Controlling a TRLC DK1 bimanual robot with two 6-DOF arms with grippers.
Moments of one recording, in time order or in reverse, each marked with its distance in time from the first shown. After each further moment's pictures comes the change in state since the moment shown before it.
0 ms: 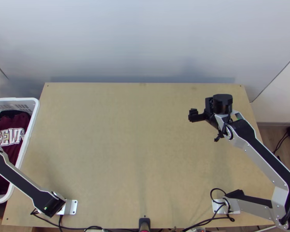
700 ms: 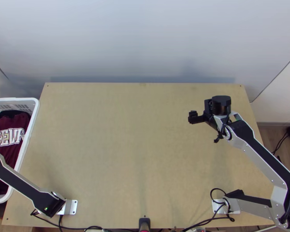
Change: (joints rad) left arm 0.039 -0.093 -0.007 0.037 0.108 -0.044; right arm -0.005 0.008 -0.024 0.003 0.000 -0.011
